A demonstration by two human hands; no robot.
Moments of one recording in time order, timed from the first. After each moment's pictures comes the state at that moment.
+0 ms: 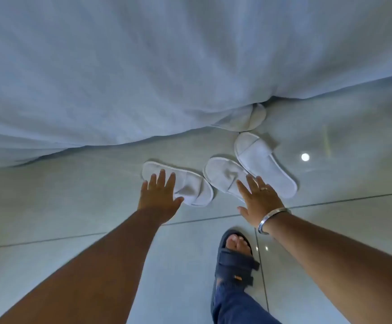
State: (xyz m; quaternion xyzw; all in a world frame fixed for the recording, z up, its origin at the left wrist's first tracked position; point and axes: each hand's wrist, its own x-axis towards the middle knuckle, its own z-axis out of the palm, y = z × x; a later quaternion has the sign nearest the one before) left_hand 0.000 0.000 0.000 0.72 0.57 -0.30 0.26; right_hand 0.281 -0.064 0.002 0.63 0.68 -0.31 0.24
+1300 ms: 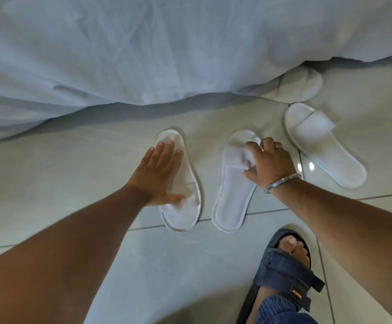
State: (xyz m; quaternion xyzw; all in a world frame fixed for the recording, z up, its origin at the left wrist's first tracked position) left_hand -0.143 0.013 -0.138 0.87 0.42 -0.22 0.17; right_hand 0.175 -0.026 -0.116 0.71 0.67 -0.18 0.10
